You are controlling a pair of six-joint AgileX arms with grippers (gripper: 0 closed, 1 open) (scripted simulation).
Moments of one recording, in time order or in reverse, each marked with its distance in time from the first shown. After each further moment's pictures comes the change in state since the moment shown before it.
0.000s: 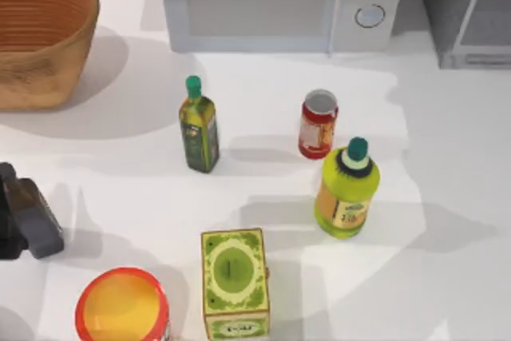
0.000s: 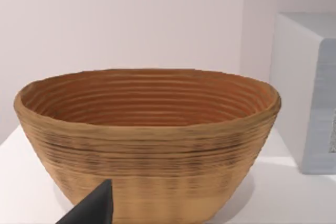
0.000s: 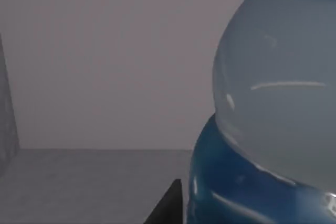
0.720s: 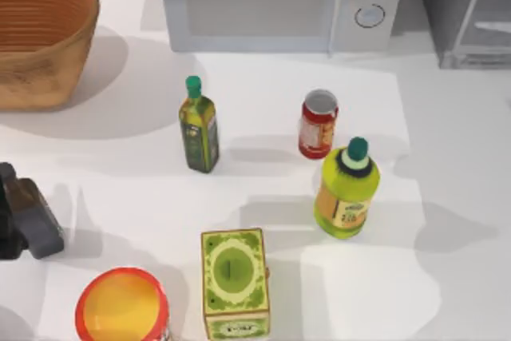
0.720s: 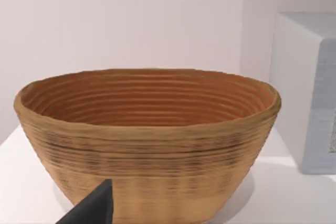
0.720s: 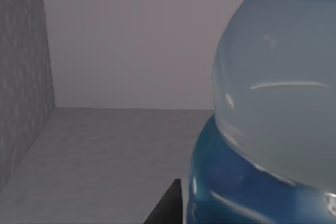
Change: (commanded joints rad) left arm 0.000 0.000 0.000 0.000 0.000 0.000; right arm -0.055 -0.252 -0.414 0.169 -0.068 0.000
